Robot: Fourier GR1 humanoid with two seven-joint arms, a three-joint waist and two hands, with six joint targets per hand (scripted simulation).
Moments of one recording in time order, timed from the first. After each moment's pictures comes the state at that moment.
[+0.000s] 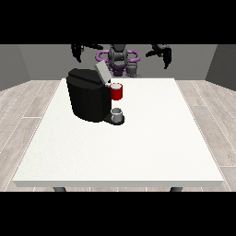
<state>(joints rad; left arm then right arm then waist) -0.47 0.00 0.23 -0.91 -0.23 -0.31 -0.22 -0.42 -0.20 -0.20 -1.19 -0.02 0.00 0.10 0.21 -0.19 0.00</state>
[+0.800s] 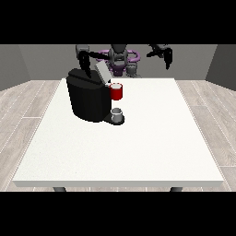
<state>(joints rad) -0.31 0.03 0.15 -1.27 -0.14 -0.30 -0.12 -0.56 -0.18 -0.18 -1.05 -0.04 0.01 0.07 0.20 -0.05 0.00</state>
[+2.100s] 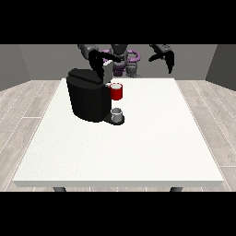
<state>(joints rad) -0.27 0.07 0.12 -1.40 -0.13 -0.25 -0.08 -0.80 -0.19 -0.10 -1.00 0.05 -0.02 0.17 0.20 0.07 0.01</state>
